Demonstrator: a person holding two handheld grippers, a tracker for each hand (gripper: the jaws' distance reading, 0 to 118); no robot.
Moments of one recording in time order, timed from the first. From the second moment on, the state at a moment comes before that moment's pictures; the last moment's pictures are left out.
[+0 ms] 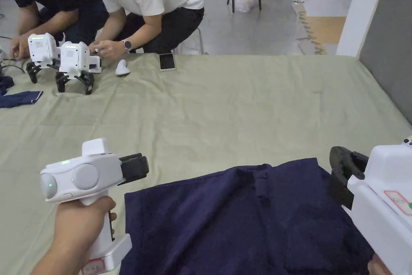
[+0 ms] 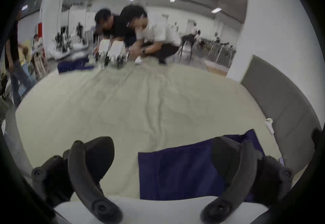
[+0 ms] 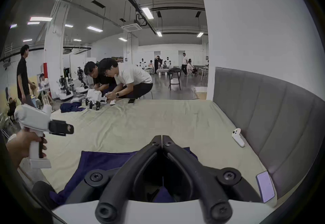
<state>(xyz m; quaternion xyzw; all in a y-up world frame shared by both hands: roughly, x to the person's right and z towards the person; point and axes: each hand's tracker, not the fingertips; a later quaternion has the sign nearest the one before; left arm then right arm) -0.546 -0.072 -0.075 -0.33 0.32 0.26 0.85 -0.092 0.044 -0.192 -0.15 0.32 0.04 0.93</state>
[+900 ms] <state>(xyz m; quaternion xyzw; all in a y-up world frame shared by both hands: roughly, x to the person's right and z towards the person) -0.513 -0.158 -0.122 -0.51 0.31 0.12 0.79 -0.184 -0.073 -0.436 -0.34 0.33 0.26 0.84</state>
